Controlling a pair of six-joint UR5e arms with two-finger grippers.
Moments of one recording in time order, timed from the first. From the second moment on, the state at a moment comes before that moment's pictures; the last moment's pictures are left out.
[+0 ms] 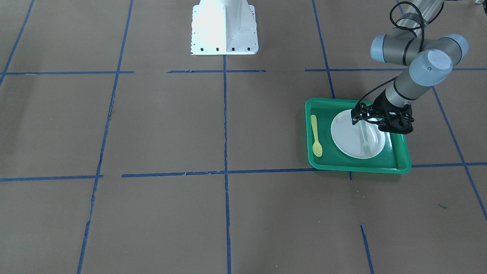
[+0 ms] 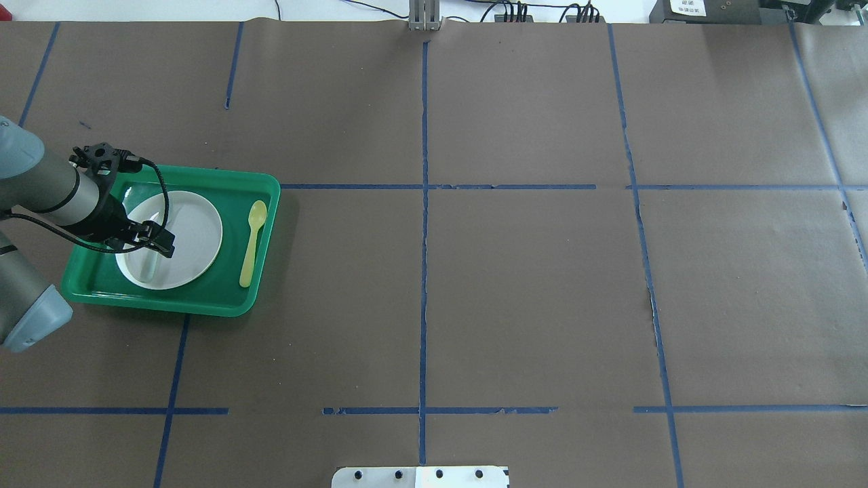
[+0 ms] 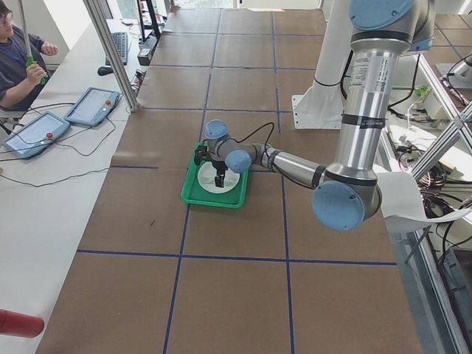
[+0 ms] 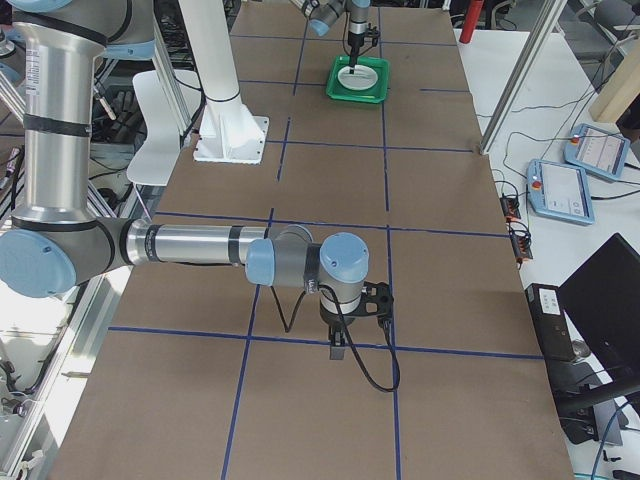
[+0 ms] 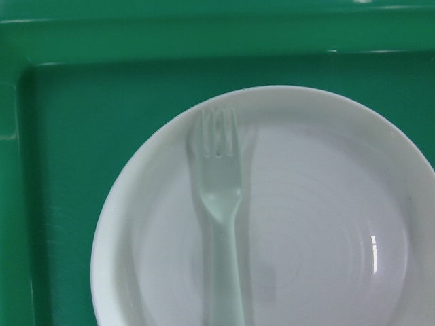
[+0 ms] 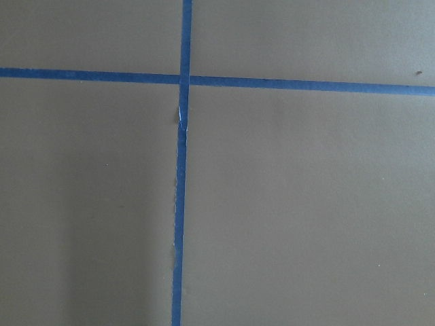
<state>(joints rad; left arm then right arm) -0.85 -1.71 -1.65 -1.96 -2.18 -0.76 1.60 -1.70 1.73 -1.63 2.29 -0.06</state>
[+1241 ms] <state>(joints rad) -0.85 -1.71 -1.62 -1.97 -2.18 -0.76 1.60 -1.70 1.73 -1.63 2.29 -0.06</state>
